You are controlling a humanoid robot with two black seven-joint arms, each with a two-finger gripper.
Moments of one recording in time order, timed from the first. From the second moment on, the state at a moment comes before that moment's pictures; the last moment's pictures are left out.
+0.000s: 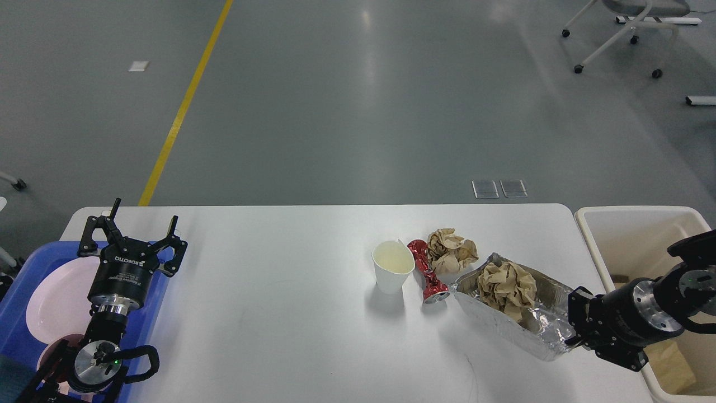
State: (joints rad) left arm -0.17 0.13 -1.51 -0.90 0.25 -0.53 -0.21; right arm 1.80 -0.64 -1.31 1.60 0.44 0.28 -0.16
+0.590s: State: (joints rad) left arm -0.17 0.13 -1.51 -0.90 0.25 -0.53 -0.21; right arm 2.27 -0.60 -1.59 1.68 0.39 0.53 -0.16
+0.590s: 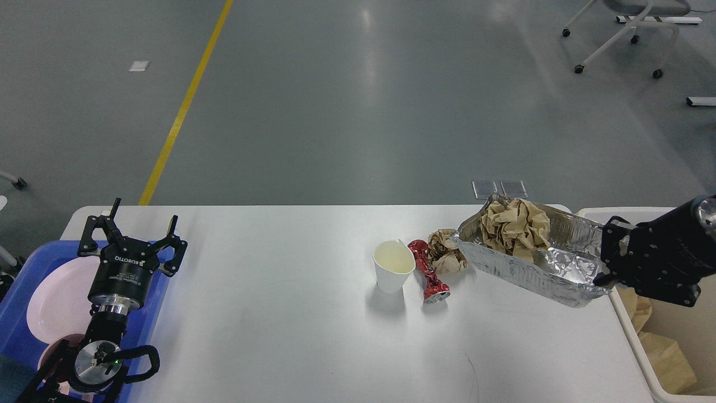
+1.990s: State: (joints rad) left arm -0.17 0.13 -1.51 -0.90 0.25 -0.54 -0.21; right arm 0.71 -0.54 -0.91 0.32 0.19 -0.13 -0.17
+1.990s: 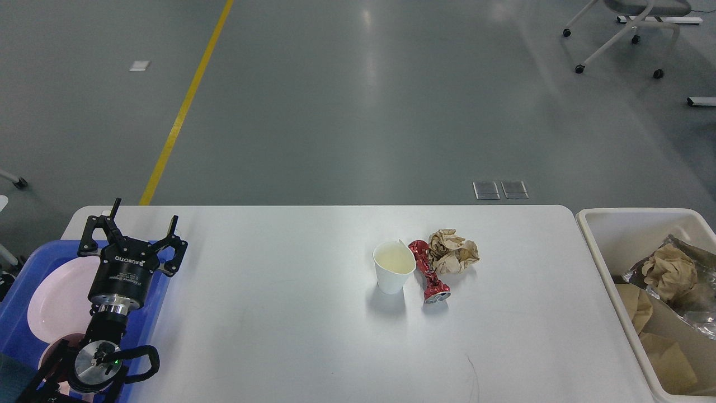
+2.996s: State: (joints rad) left arm -0.17 0.13 -1.51 -0.90 0.25 -0.54 -0.21; right arm 0.50 -0.33 -0.90 0.09 0.19 -0.23 -0.16
